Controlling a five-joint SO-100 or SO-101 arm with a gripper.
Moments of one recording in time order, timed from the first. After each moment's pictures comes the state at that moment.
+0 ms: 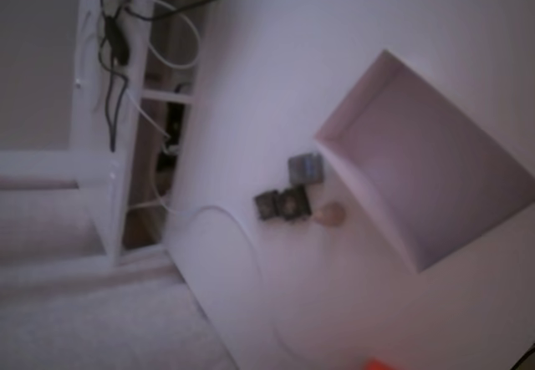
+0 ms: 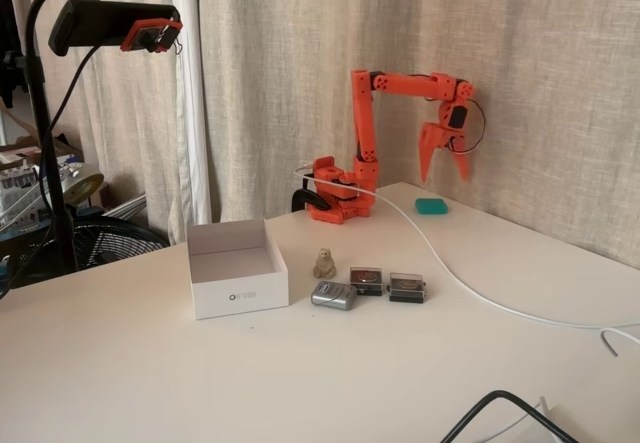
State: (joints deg) arm -64.8 96.5 103.0 101.2 -5.7
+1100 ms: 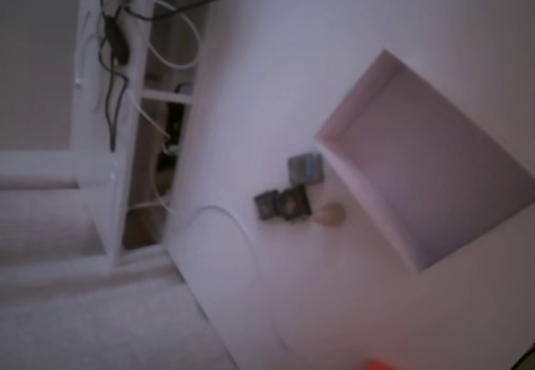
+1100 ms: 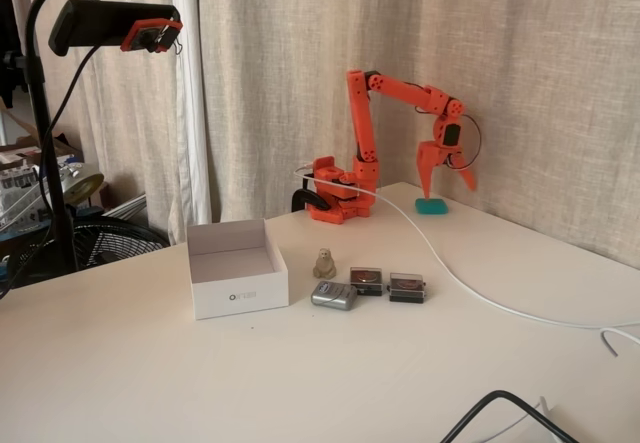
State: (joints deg) arm -62.1 100.4 119.4 81.9 -5.7
